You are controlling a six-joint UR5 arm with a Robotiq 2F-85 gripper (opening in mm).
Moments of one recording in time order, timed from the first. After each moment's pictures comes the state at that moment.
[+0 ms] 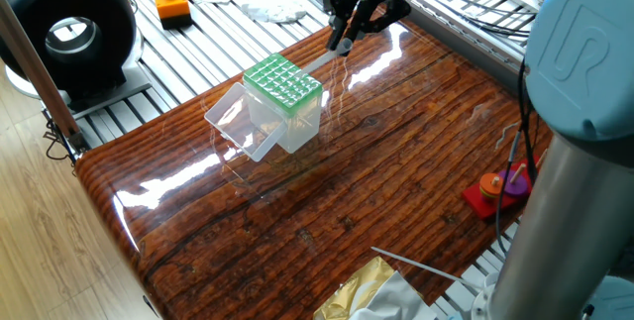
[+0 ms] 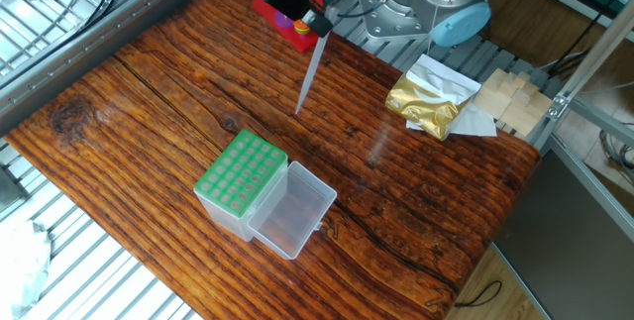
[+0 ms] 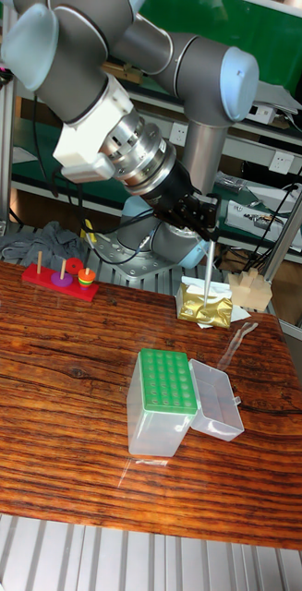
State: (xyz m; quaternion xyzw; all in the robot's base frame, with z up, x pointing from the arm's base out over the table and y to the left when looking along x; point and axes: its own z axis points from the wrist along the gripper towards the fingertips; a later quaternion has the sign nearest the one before) arm 0.440 0.082 0.319 -0.25 -0.85 -0.37 0.27
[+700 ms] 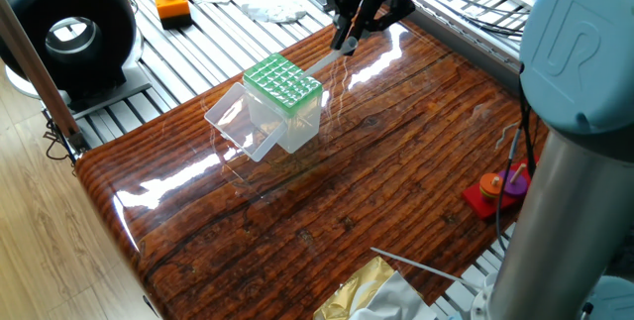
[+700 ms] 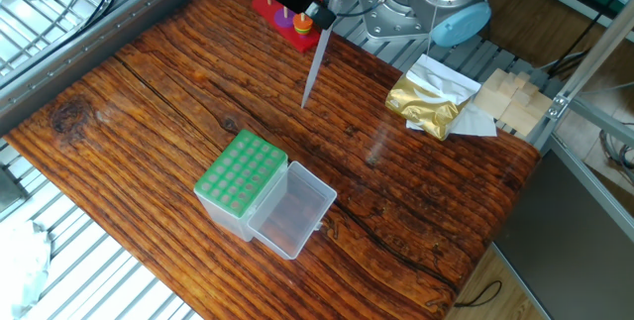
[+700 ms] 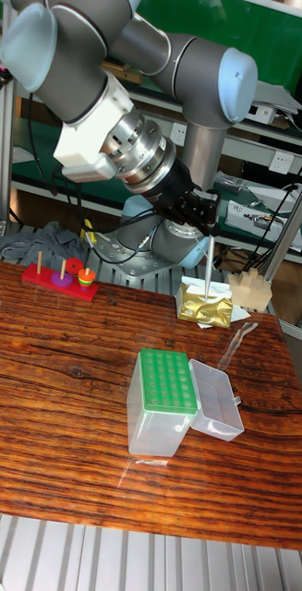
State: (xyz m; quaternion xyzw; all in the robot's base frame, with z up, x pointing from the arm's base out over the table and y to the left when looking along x) arm 0.435 0.082 0.324 -0.24 -0.85 -0.37 0.28
